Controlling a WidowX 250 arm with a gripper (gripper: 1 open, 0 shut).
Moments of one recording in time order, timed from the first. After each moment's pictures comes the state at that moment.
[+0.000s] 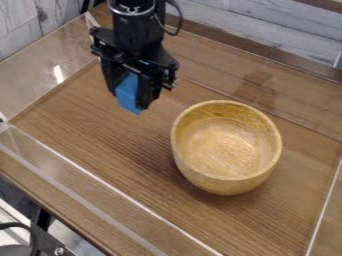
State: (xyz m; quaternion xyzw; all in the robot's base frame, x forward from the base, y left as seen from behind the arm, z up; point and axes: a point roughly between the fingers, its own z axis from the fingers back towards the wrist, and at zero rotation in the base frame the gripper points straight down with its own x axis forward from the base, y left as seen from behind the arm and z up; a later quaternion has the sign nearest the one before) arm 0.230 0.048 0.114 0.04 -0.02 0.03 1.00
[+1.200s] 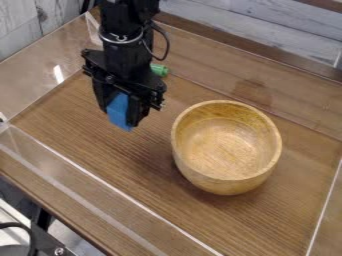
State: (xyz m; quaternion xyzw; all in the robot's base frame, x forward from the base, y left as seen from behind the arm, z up) arm 0.222 0.057 0.090 0.05 -0.02 0.03 1.00
